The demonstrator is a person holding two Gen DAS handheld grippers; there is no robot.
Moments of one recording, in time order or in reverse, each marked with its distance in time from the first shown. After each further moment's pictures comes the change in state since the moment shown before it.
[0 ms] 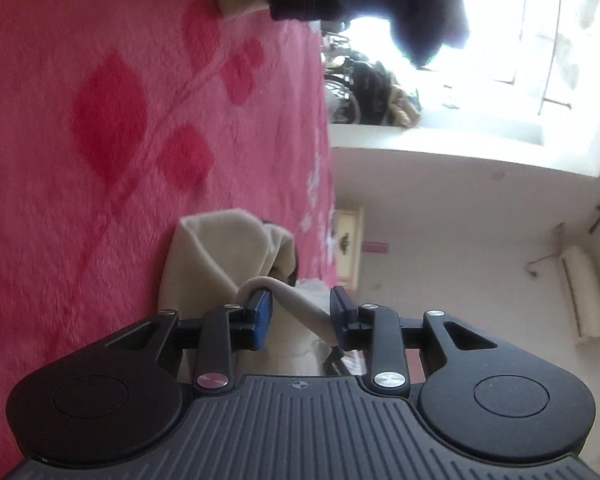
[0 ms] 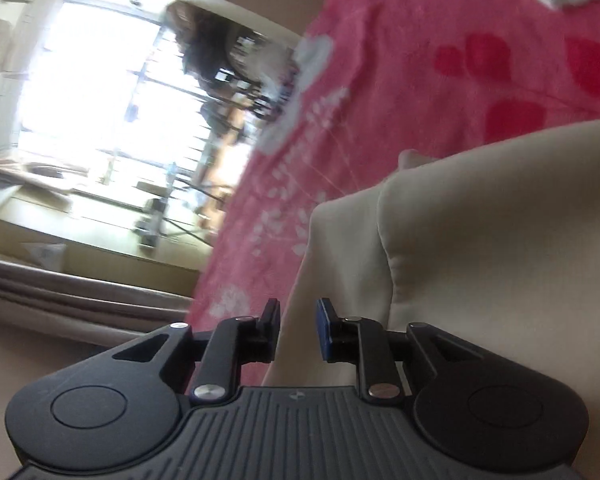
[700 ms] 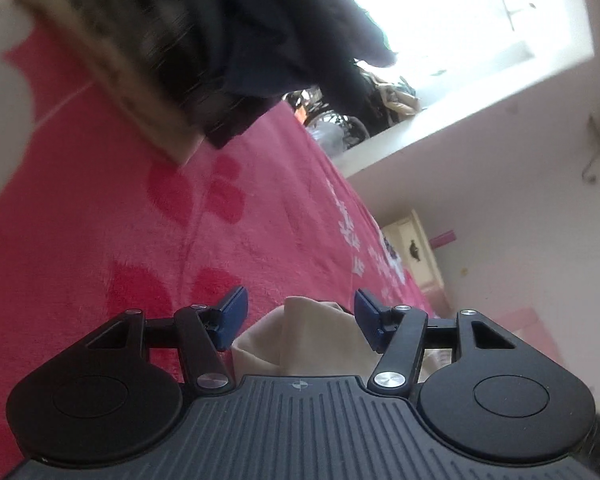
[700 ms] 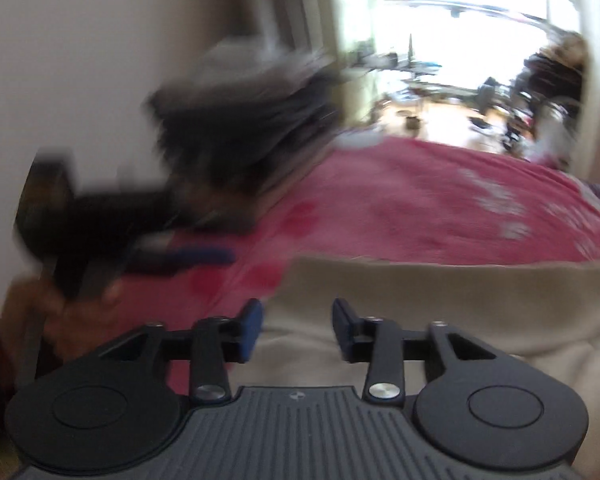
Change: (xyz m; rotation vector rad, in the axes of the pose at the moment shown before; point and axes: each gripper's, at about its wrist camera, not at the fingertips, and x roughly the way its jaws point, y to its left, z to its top) left arm -0.016 -0.045 0.017 0.425 -0.110 0.218; right arm -0.035 0.191 -0.342 -1.369 0.299 0.015
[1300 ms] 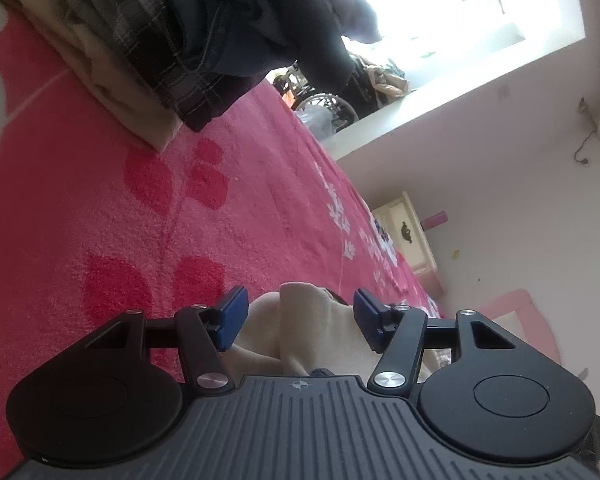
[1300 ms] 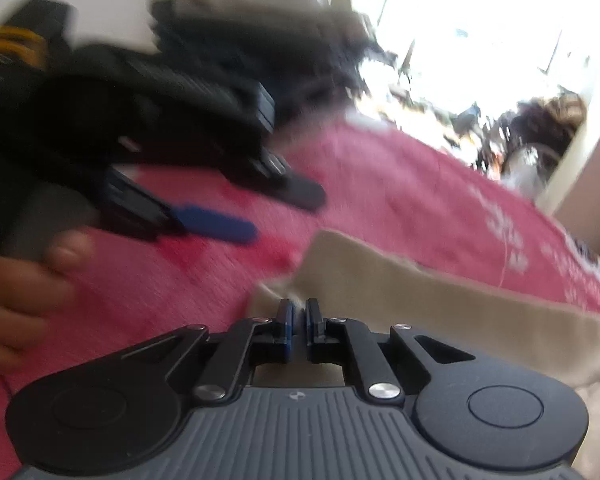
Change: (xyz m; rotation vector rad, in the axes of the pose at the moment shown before) left arm 0.006 -0.004 -0.002 0.067 0.032 -0.014; right arm 0.058 0.050 -0.007 -0.136 -0.003 -0.178
